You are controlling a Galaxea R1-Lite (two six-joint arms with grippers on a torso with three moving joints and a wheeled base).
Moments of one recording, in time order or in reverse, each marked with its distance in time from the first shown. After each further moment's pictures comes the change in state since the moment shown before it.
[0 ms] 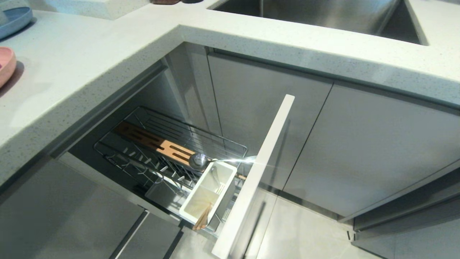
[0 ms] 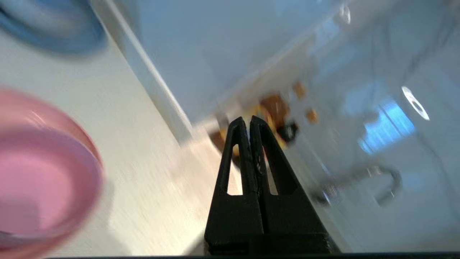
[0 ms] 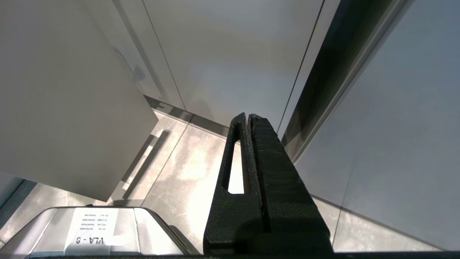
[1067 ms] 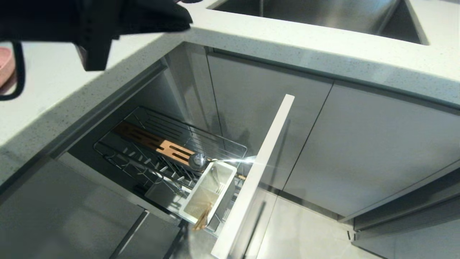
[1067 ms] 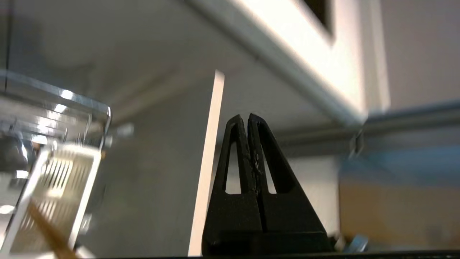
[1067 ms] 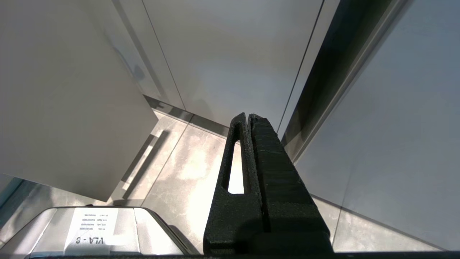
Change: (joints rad) left arm -1.064 0.397 0.031 0.158 0.160 0.175; right arm 0.000 0.000 0.000 0.000 0.000 0.000
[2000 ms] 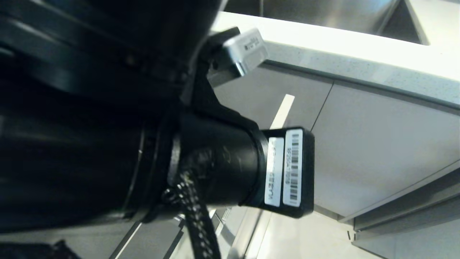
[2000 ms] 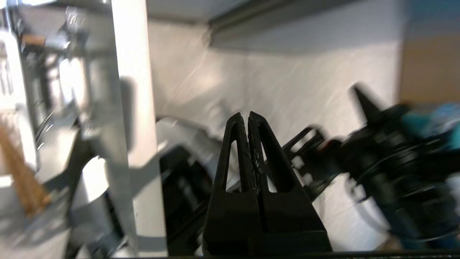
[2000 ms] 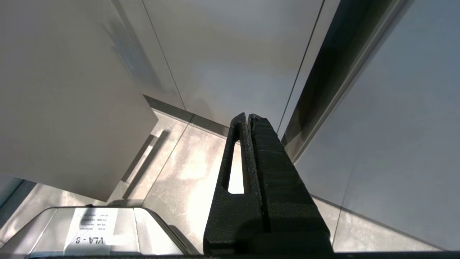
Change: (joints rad) left arm -0.258 0.212 0.042 0.210 -0.010 -0.003; right arm 0.000 0.000 0.000 0.000 0.000 0.000
